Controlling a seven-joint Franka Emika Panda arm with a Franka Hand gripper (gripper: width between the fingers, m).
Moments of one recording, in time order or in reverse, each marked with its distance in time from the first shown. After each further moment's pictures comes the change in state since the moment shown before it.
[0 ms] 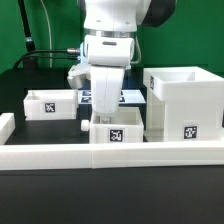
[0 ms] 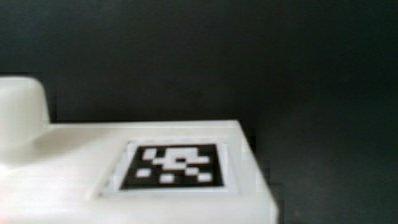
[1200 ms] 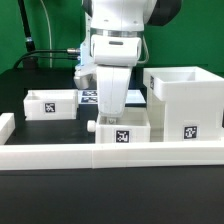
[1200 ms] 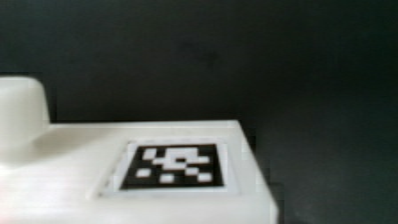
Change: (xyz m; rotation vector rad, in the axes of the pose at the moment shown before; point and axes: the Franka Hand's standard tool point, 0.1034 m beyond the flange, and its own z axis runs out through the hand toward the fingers) arm 0.010 0.004 -0.001 0.019 0.004 0.031
